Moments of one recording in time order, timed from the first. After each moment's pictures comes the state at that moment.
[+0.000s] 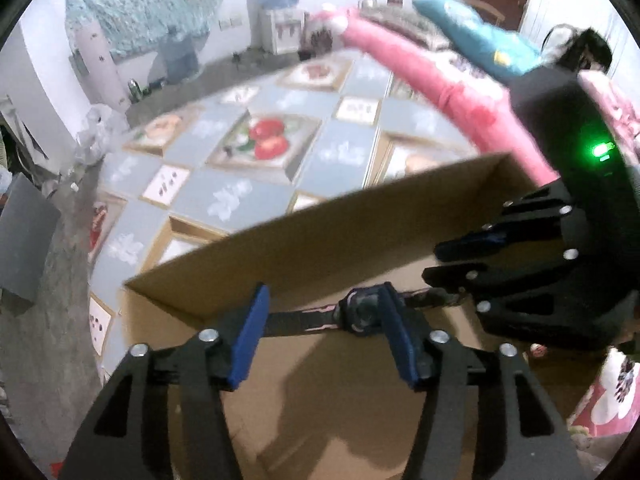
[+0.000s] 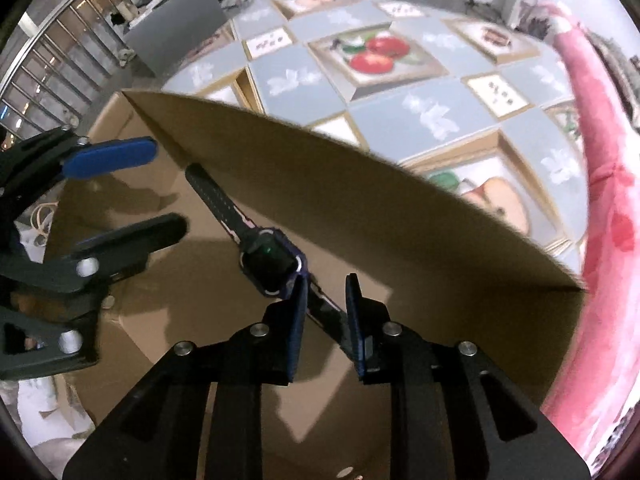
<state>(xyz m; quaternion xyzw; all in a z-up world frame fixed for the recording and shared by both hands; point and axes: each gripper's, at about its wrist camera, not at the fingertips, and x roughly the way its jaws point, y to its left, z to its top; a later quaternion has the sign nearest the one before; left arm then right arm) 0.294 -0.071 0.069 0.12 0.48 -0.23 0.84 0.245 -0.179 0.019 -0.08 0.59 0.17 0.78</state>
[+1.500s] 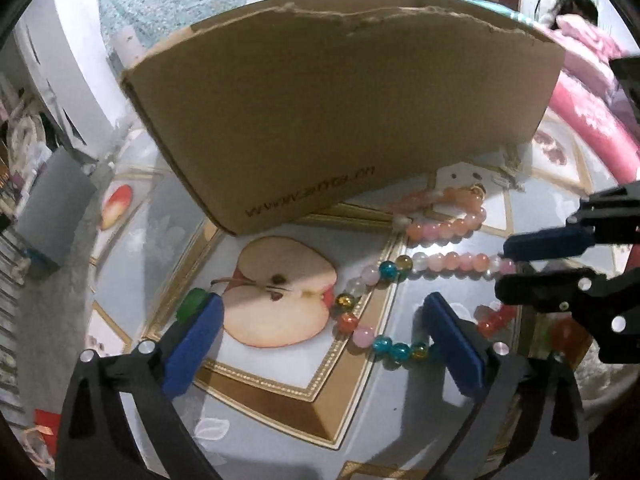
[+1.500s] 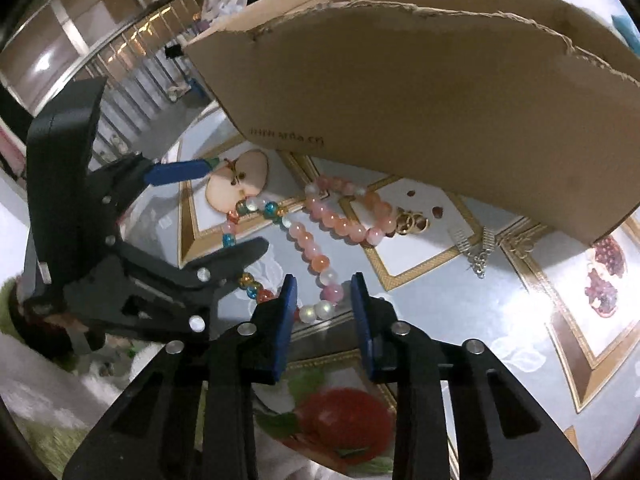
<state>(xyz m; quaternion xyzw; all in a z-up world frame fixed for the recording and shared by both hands) 0.069 0.001 -0.049 0.15 0.45 -0.18 0.86 0.020 -0.112 -0.048 0.00 0.51 0.23 0.83</state>
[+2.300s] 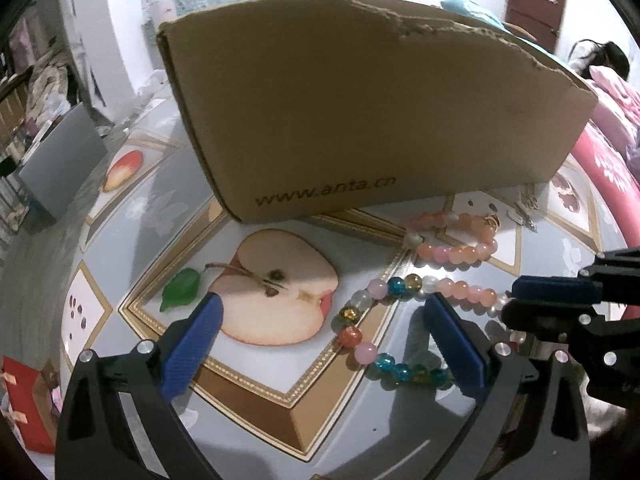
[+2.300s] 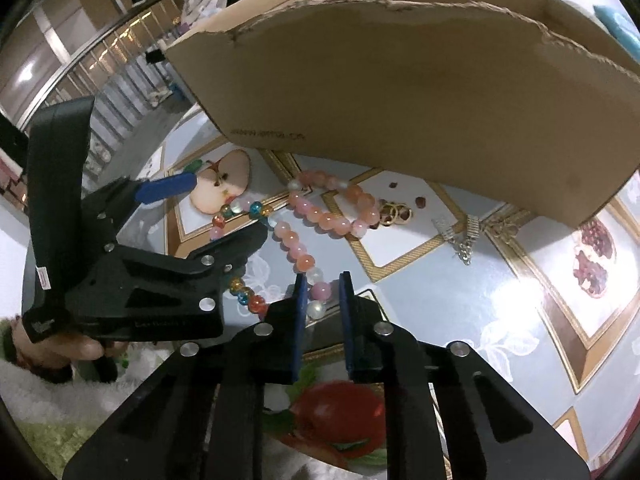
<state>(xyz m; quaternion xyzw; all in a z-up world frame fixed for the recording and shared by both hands) 0.076 -0.004 -0.044 0.08 0.45 -0.13 0.88 0.018 -0.116 -0.049 0.02 0.51 0.19 0.84</state>
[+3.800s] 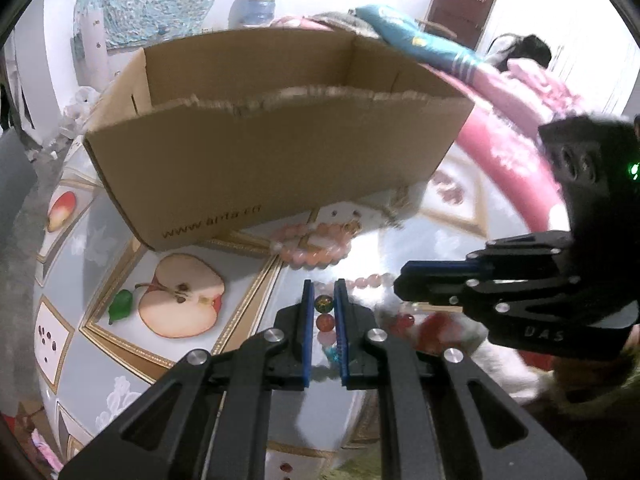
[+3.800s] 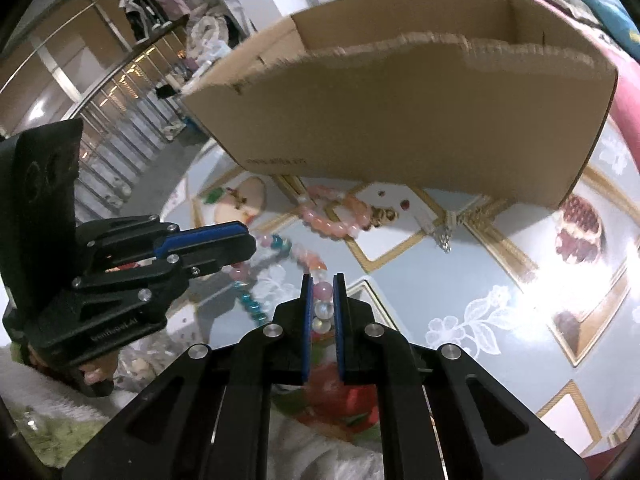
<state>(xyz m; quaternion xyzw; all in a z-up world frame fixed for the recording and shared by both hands) 0.046 -0.019 0.001 0.05 0.45 -0.30 0.84 0.001 -0.141 -0.024 0.08 0.48 0.21 0.85</state>
